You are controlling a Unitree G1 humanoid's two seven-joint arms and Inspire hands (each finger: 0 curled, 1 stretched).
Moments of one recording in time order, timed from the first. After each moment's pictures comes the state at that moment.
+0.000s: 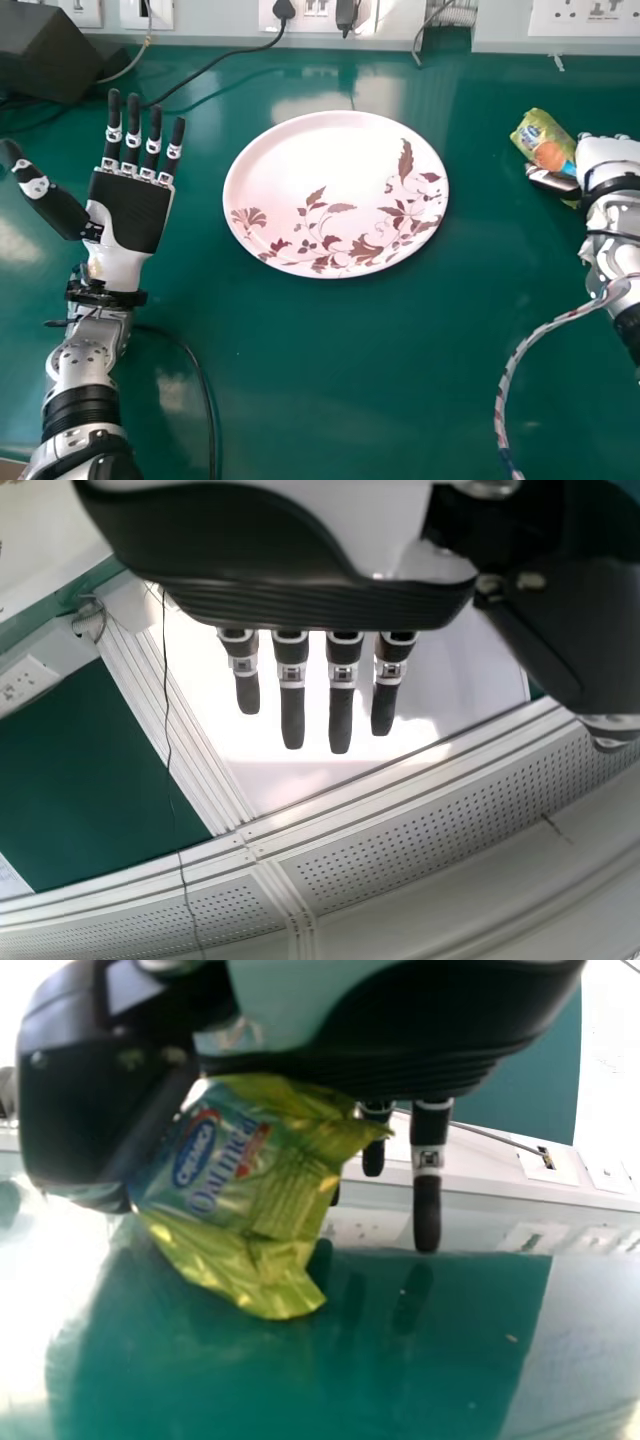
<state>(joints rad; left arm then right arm) -0.51 0.15 0.63 0.64 -1.01 0.40 -1.00 -0.75 -0.72 0.36 0.65 -0.95 0.39 0.15</state>
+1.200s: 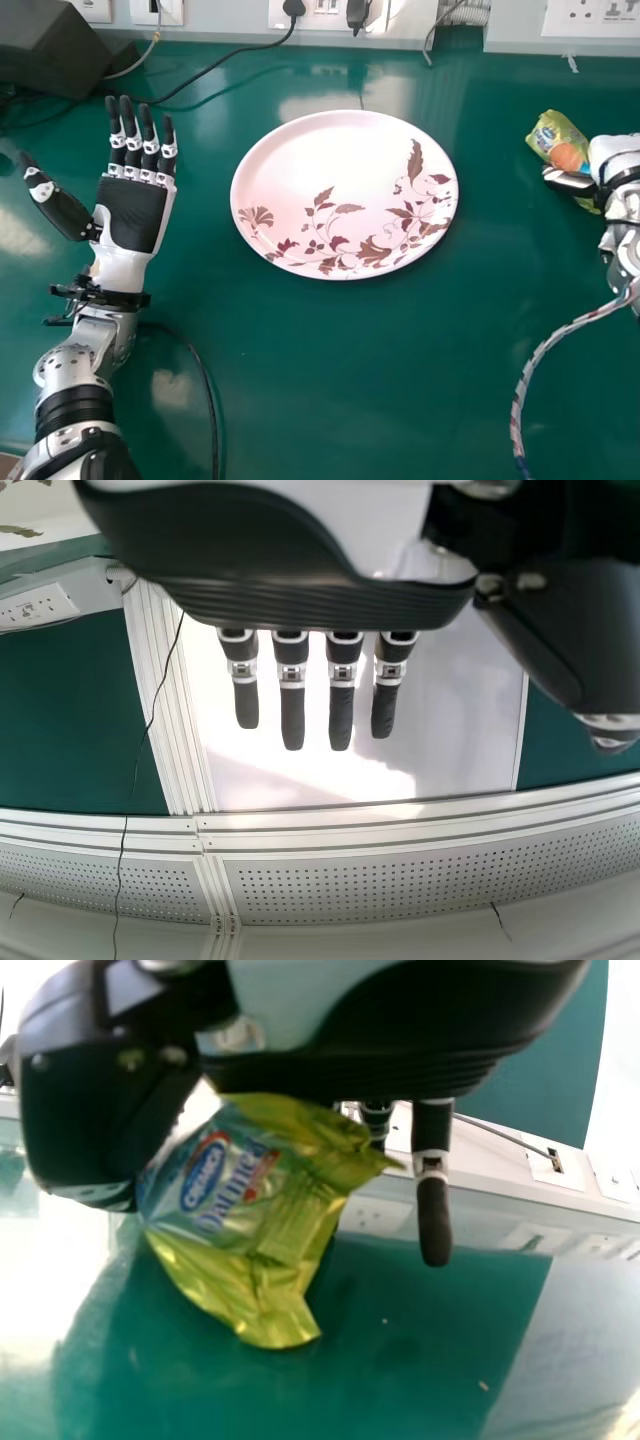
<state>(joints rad) -0.53 0.17 0.70 0.71 -1.16 0.67 -0.89 -0.76 -0.80 0.39 0.60 -0.96 0.39 0.30</state>
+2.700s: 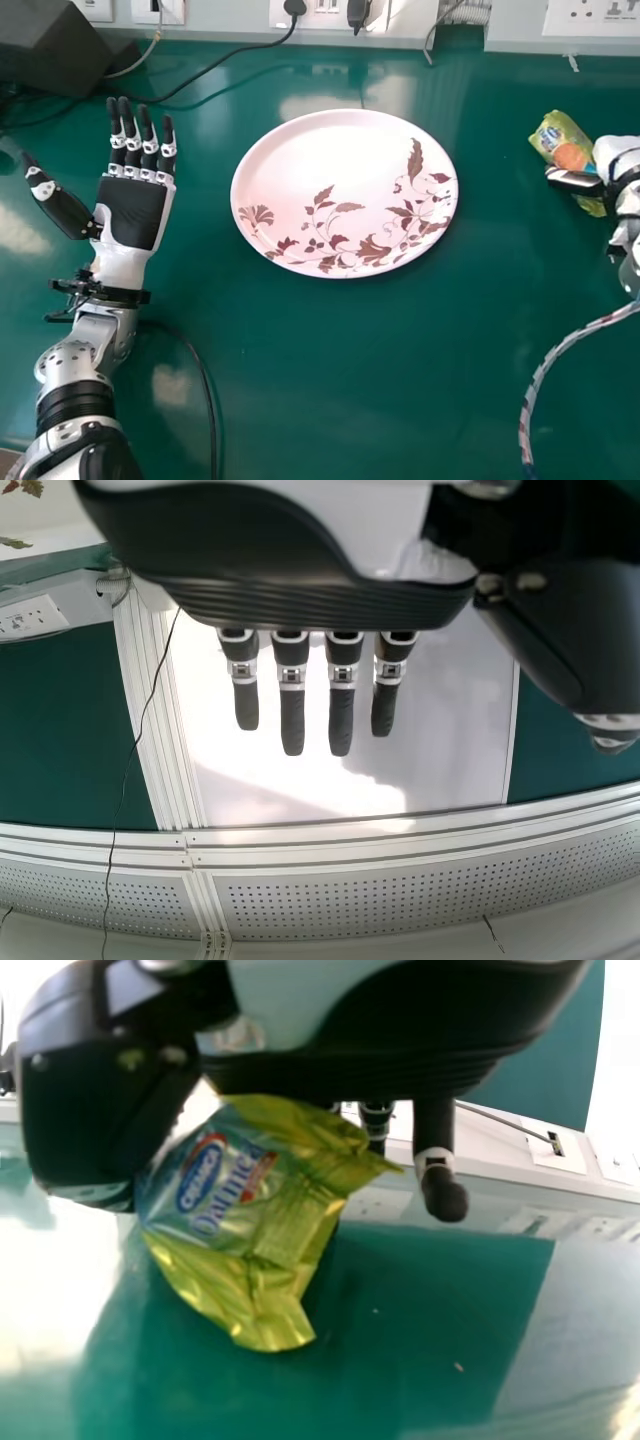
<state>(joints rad) -0.55 0.17 0.71 0.74 -1.14 0.62 -0.88 -0.72 -0.84 0.36 0.49 -0.93 0.39 0.37</state>
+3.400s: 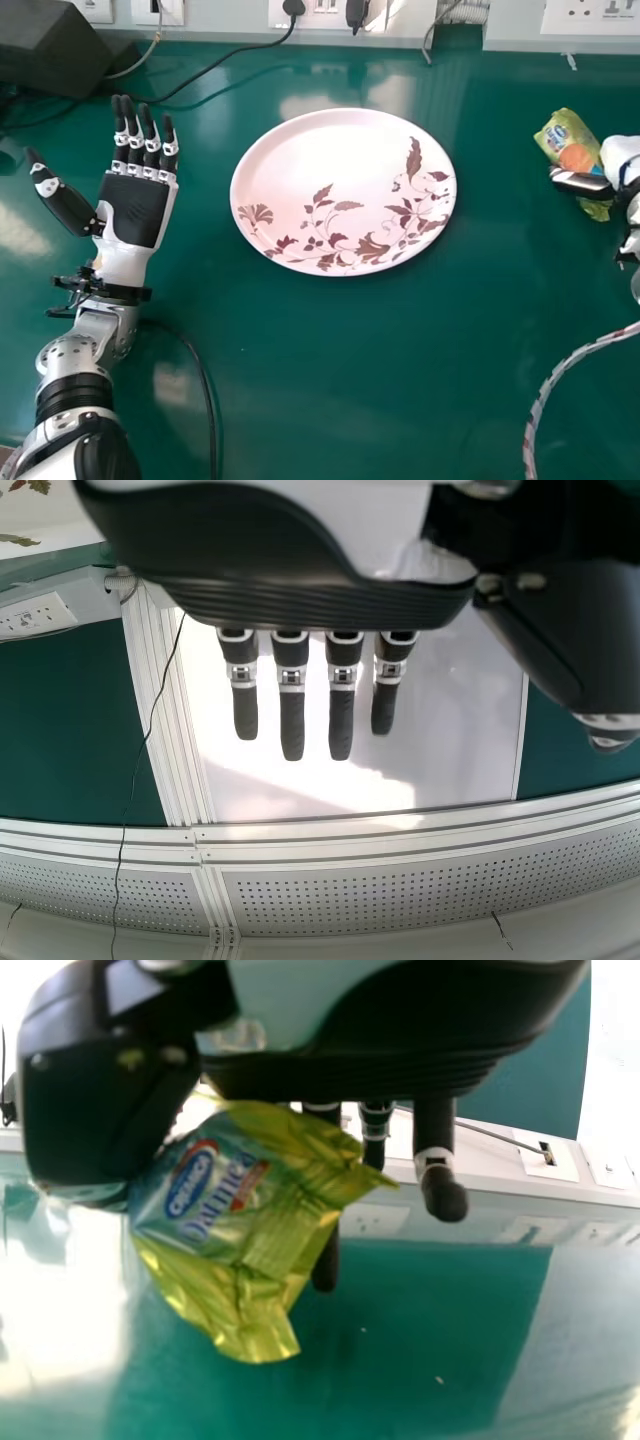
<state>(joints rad) -0.58 0.19 0.71 0.79 -1.11 0.63 -0.93 -0.63 -0.87 0.30 0.31 -0.93 0.45 0.42</state>
